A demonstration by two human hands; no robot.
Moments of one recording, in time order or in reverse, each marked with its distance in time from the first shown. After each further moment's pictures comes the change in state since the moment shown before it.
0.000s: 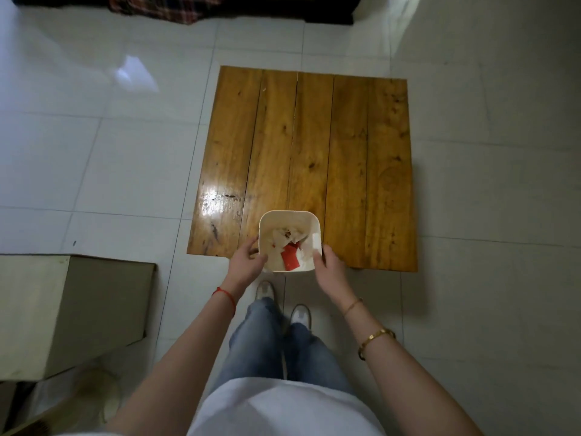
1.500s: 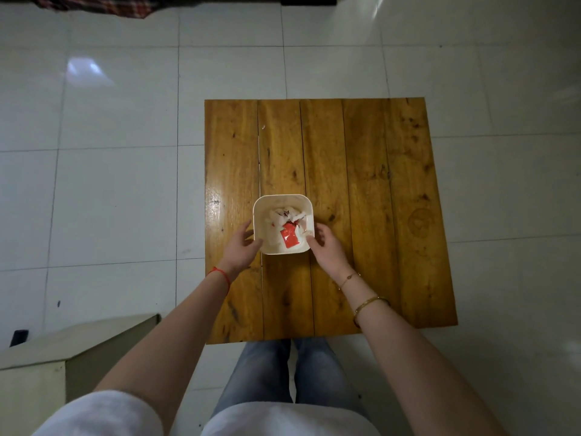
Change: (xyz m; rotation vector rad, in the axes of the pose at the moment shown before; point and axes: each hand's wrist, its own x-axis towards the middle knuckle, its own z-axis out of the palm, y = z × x) left_hand 0.248 0.132 -0.101 0.152 -0.165 0.054; right_hand 0.238 -0.138 0.045 0.032 0.036 0.187
